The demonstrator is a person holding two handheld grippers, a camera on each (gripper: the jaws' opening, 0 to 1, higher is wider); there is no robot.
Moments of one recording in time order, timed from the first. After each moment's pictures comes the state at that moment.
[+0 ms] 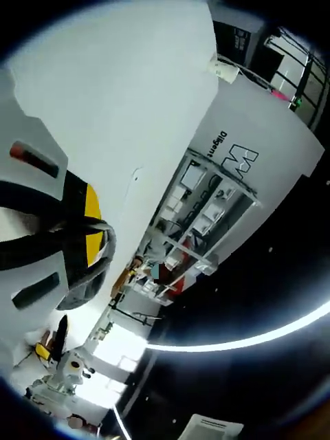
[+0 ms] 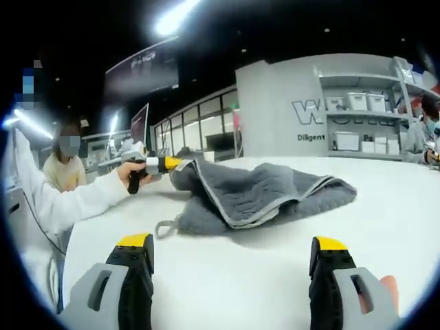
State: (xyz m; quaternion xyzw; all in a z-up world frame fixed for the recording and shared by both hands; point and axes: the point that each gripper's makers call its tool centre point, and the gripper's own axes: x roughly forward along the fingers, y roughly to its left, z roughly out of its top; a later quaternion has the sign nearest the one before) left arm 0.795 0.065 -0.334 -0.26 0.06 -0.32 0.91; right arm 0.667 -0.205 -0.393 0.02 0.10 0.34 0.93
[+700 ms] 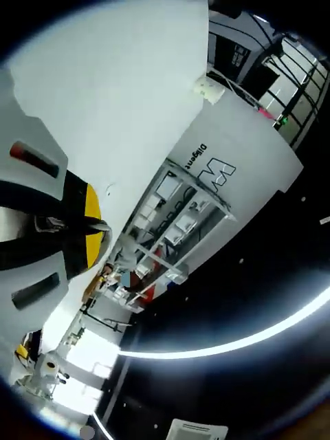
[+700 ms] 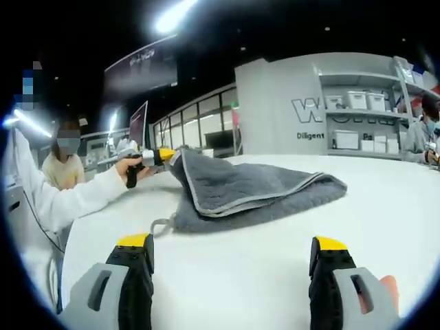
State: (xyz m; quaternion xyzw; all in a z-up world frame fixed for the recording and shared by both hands) left arm 0.810 0.119 -0.332 -0.31 0.03 -0.25 0.92; right arm 0.669 -0.207 -0.396 0.01 0.11 0.34 0.93
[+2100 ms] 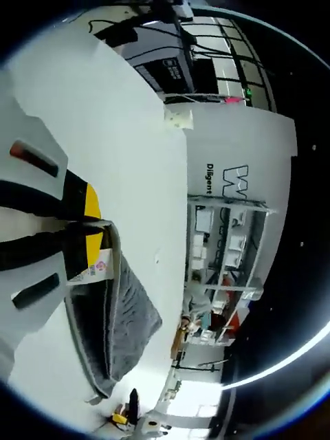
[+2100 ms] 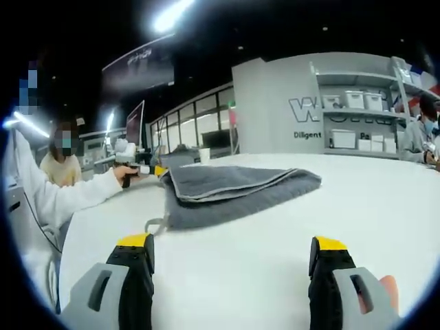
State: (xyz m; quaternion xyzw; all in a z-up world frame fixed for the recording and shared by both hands) left arm 0.817 0.191 -0.392 0.01 0.14 -0.17 0.97; right arm 0.671 -0.210 -0.399 0.01 0.11 0.33 0.94
